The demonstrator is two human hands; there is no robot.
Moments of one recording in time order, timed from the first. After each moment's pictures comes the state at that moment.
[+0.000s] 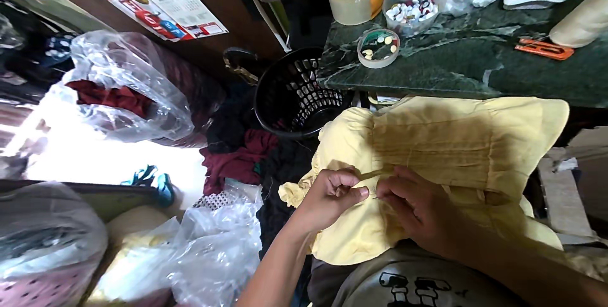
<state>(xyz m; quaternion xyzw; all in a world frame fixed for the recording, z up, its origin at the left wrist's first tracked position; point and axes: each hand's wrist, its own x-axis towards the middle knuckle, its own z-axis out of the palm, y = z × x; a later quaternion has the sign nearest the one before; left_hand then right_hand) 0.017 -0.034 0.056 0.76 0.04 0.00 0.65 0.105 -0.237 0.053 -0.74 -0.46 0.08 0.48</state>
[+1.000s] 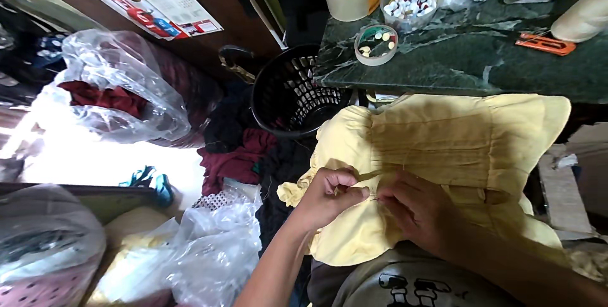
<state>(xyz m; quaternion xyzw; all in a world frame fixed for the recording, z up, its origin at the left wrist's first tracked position) 0.020 -0.032 0.056 0.76 0.04 -0.01 0.65 0.105 -0.238 0.044 -0.74 -0.50 -0.02 0.46</state>
